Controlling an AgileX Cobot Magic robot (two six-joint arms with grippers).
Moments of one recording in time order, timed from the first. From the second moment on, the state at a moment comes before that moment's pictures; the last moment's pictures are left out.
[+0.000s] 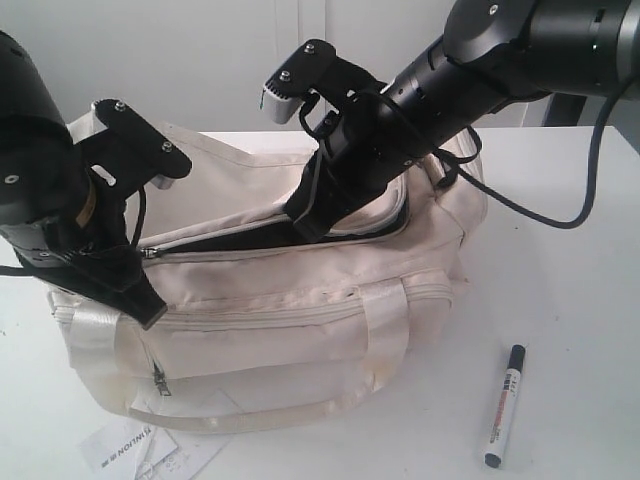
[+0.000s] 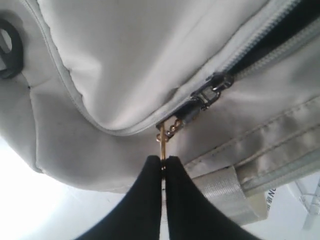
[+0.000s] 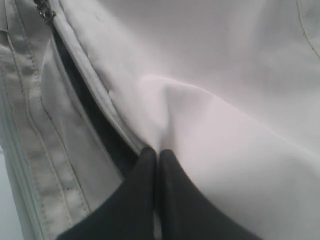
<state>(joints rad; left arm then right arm) -0.66 1.41 -1.04 0.53 1.07 -0.34 0.35 1.74 -1.37 0.63 0.81 -1.01</state>
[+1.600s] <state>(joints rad) -0.47 1.35 -1.04 0.35 1.03 0.00 0.35 1.74 -1.37 0.63 0.82 -0.94</state>
